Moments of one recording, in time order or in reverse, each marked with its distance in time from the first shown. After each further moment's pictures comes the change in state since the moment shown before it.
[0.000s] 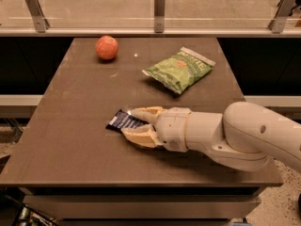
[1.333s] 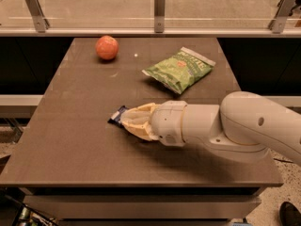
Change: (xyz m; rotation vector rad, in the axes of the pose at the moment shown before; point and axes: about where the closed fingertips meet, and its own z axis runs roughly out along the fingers) arm -0.022 0.004 0.001 -0.019 0.011 -0.034
